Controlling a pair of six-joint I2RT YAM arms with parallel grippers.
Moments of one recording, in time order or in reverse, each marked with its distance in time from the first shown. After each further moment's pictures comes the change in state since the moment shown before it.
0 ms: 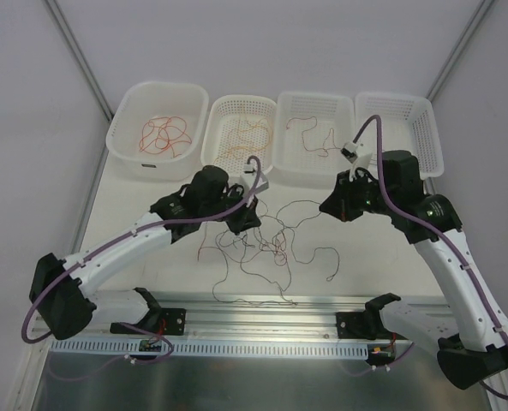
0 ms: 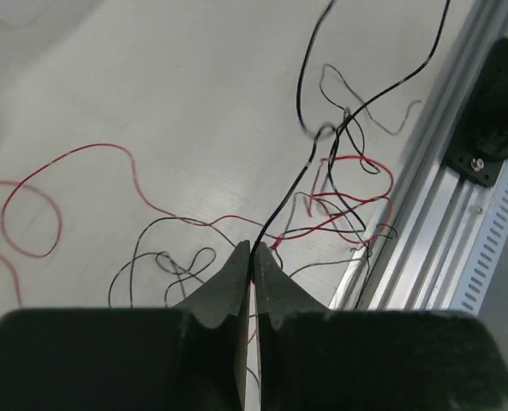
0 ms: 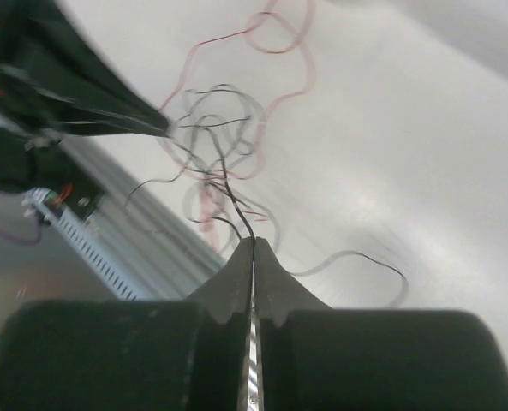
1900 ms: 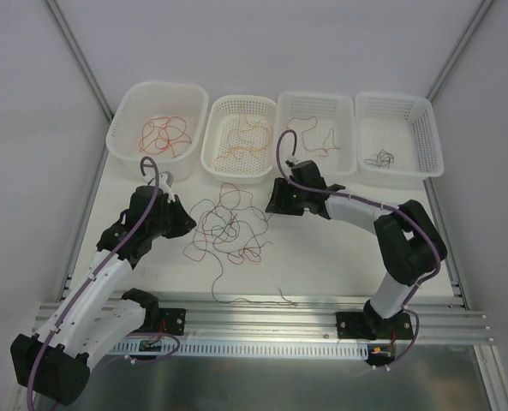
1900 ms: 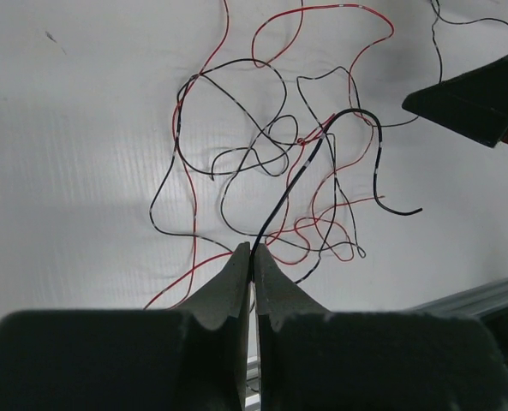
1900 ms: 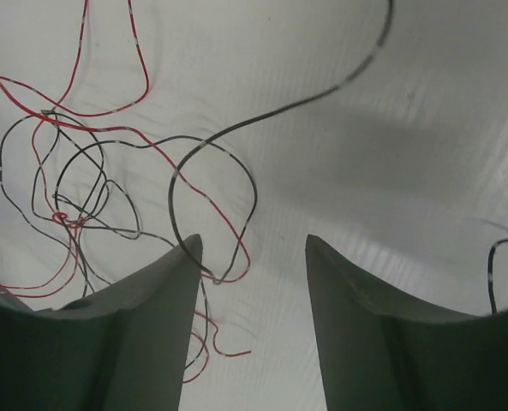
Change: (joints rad) left arm 0.449 -0.443 -0.307 -0.228 -0.282 -0.568; right arm 0.152 0.690 -0.256 0.768 0.260 0.422
